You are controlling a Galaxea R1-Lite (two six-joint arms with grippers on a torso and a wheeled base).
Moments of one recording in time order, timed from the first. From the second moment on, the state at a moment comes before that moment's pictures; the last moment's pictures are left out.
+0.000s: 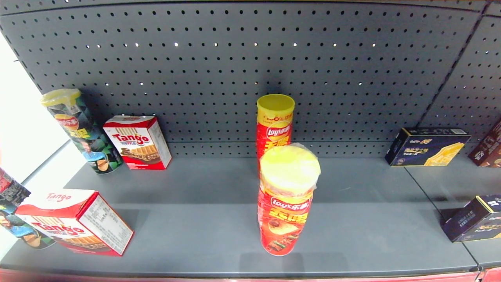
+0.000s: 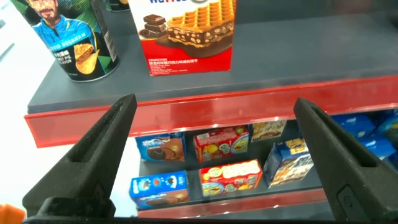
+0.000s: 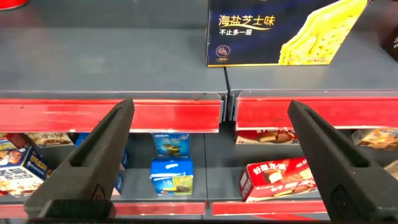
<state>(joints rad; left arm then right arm) 0.00 0.00 0.00 0.00 -0.10 0.03 -0.02 0.00 0.00 0.00 -0.01 -0.02</state>
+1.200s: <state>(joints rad) 0.00 0.00 0.00 0.00 -0.09 0.02 -0.02 0.00 0.00 0.00 -0.01 -0.02</state>
